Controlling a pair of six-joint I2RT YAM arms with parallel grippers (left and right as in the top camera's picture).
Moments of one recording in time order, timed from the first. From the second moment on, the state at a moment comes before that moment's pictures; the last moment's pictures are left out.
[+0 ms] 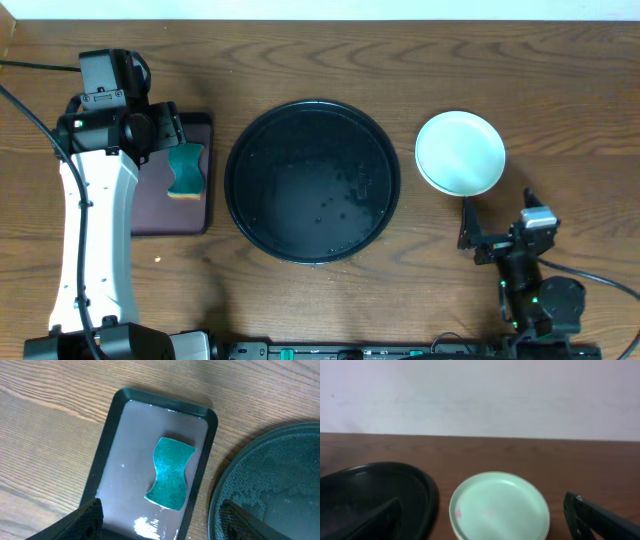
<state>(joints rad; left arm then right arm) 0.16 1.49 1.43 -0.98 -0.11 -0.10 0.02 0.15 0.11 -0.02 -0.14 0.04</state>
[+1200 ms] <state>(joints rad) 0.16 1.49 1.43 -0.98 -0.11 -0.10 0.02 0.01 0.01 -0.06 -0.18 0.07</state>
